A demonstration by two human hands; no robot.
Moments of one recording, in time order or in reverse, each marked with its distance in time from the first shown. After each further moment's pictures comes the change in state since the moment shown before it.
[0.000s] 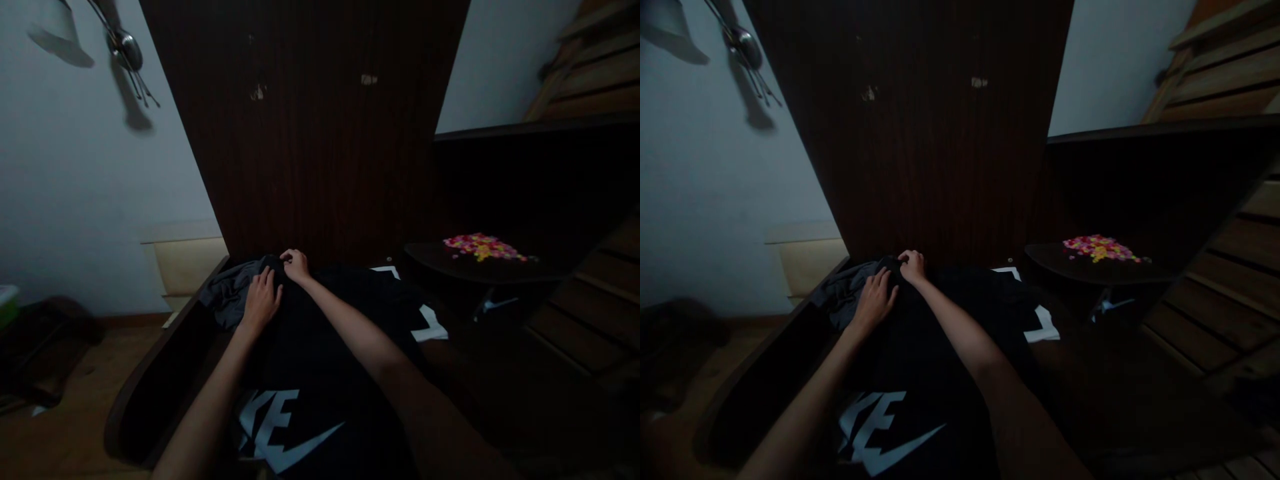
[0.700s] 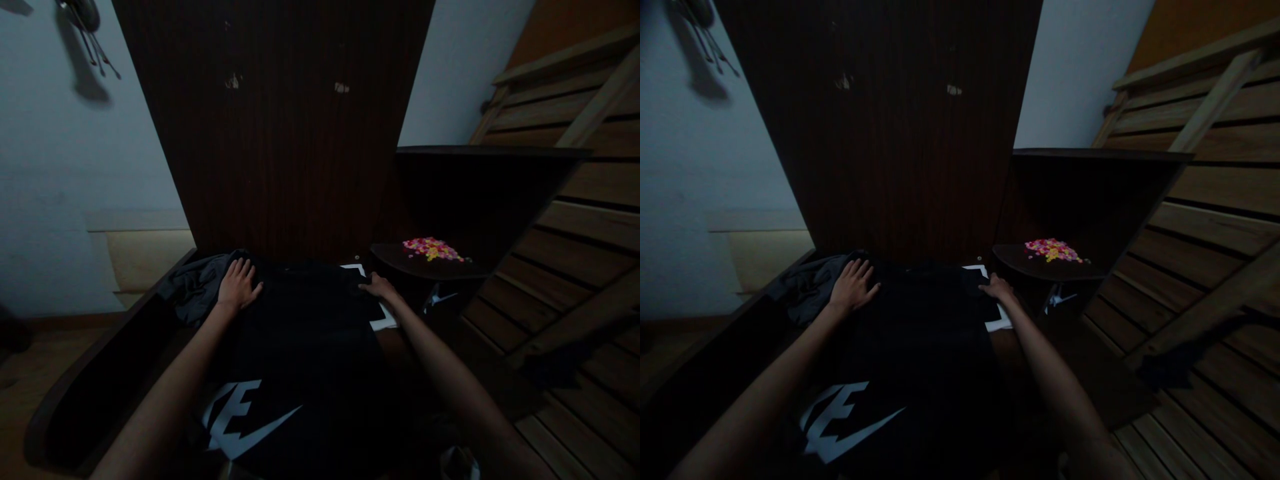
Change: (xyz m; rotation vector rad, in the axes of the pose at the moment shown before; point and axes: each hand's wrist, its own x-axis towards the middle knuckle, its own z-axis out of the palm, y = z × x) left_hand 0.021 -0.002 0.020 0.072 -0.184 0.067; right_hand -0.099 0.149 -0.278 -0.797 -0.231 0.645
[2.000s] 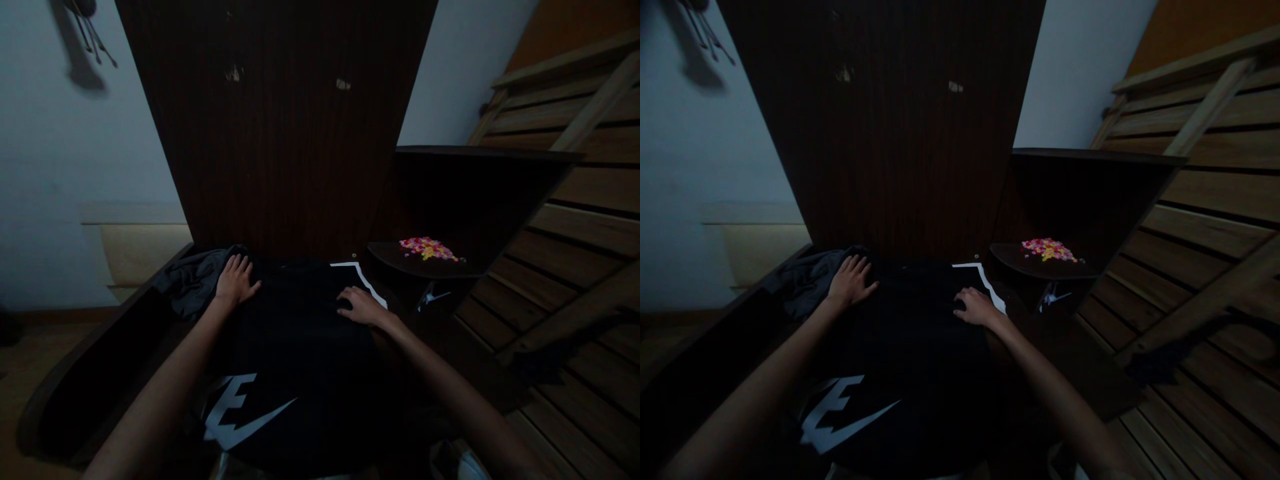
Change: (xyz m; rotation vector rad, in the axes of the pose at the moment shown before) left_hand 0.002 0.000 0.002 0.100 -0.069 0.009; right_hand -0.092 -0.035 0.000 -0.066 -0.044 -0.716
